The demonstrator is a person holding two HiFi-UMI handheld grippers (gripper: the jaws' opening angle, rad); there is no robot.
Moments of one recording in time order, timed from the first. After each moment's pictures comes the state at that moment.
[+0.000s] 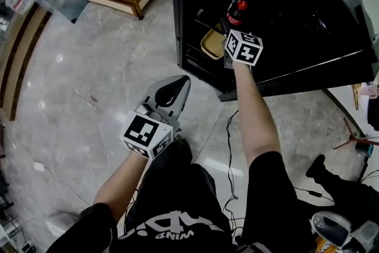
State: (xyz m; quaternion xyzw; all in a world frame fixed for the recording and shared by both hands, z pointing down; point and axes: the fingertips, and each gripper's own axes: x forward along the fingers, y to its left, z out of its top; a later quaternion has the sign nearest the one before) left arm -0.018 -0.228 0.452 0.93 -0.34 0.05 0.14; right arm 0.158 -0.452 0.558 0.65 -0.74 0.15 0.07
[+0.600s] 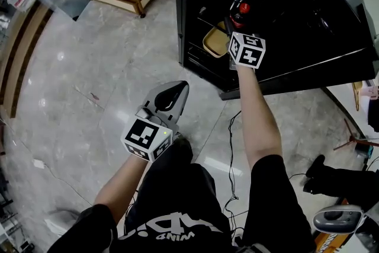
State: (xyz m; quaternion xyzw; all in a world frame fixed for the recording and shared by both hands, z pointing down) left arm -0.029 -0.211 0.468 0.92 -0.35 0.07 0.15; right arm 0.155 -0.438 0.546 0.65 -0.75 0.11 0.11
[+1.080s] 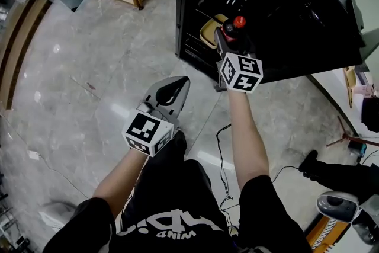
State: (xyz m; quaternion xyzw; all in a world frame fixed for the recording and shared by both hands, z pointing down) left arm -0.024 -0.180 0.453 0.92 -0.35 0.07 0.15; right arm 0.110 -0.335 0.497 0.62 -0.77 0.12 0.07
